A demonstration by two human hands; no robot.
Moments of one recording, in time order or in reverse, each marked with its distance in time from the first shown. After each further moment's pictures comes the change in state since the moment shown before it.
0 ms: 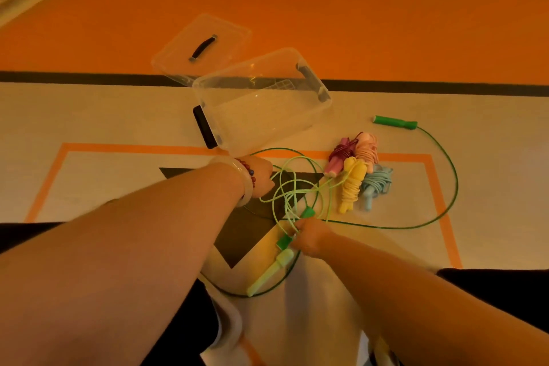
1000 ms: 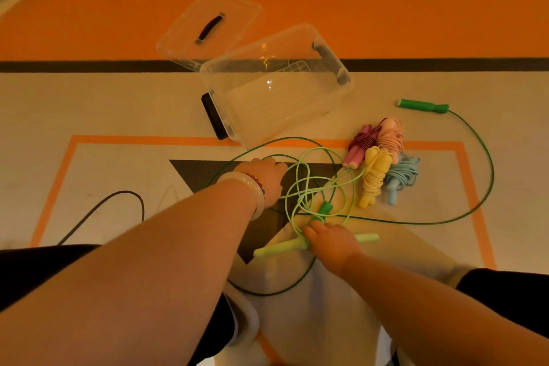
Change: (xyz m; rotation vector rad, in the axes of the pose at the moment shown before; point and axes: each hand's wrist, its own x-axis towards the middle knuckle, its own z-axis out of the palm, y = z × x) left_hand 0.021 -0.014 0.034 0.076 0.079 0.069; right_hand 0.029 0.033 0.040 -0.598 0.192 -0.328
